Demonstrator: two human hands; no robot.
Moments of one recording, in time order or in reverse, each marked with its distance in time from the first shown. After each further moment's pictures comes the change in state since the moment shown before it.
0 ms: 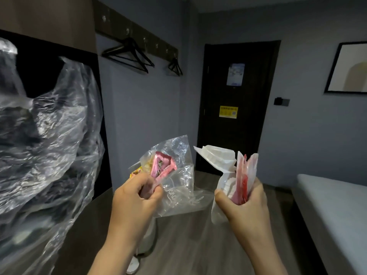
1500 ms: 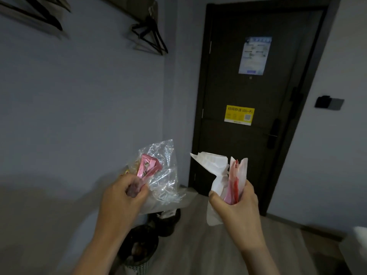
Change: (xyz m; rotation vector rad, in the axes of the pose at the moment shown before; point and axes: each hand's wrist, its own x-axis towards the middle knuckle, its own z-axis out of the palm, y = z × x) left_hand 0.538 -0.337 0.568 0.020 0.004 -0.093; right_hand 0.736 0.321 0.276 -0.120 -0.048 0.079
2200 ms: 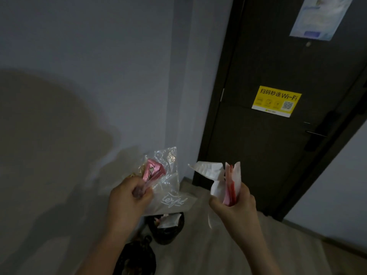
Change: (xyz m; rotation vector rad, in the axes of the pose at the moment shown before) left_hand 0.251 -0.228 0.218 0.049 -0.153 -0.141; right_hand 0.308 0.121 0.222 -0.185 -0.205 0.161
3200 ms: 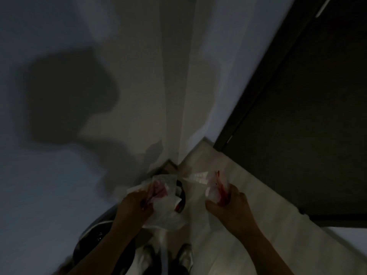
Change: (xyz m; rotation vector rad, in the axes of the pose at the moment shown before) left_hand 0.173 -0.235 0.358 0.336 -0.464 -0.592; right_hand 0.448 0.240 0.148 -0.387 -0.603 0.380
